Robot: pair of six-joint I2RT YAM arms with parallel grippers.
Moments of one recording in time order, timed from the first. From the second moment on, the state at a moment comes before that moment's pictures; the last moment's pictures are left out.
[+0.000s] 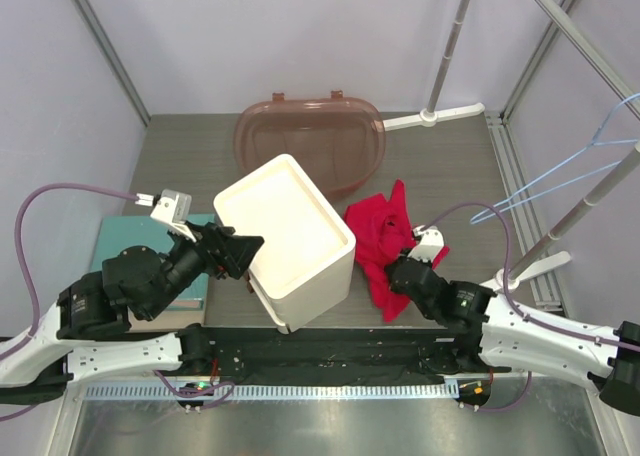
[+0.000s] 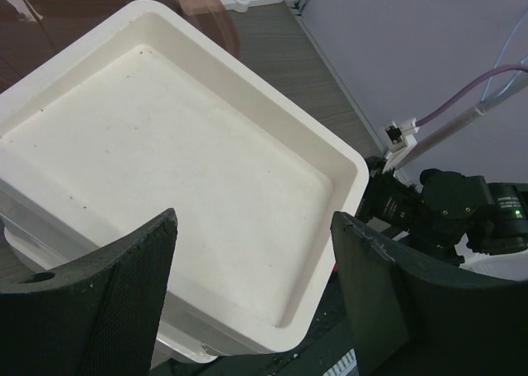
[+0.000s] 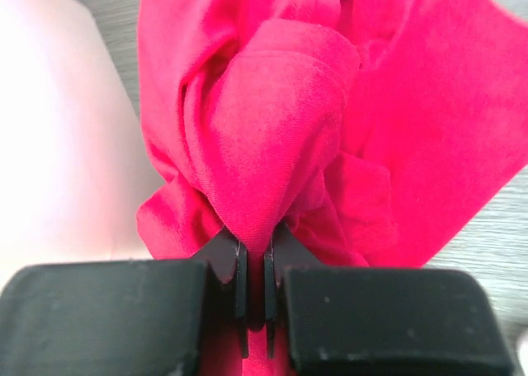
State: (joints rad) left arm -1.26 0.58 1.12 -0.71 -0.64 -0.57; right arm 1.05 0.75 0.40 -0.35 0.66 0.88
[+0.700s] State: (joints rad) left arm -1.26 0.60 1.12 -0.72 -0.64 -0.57; right arm 0.99 1.07 1.11 -0.52 0.68 0.52
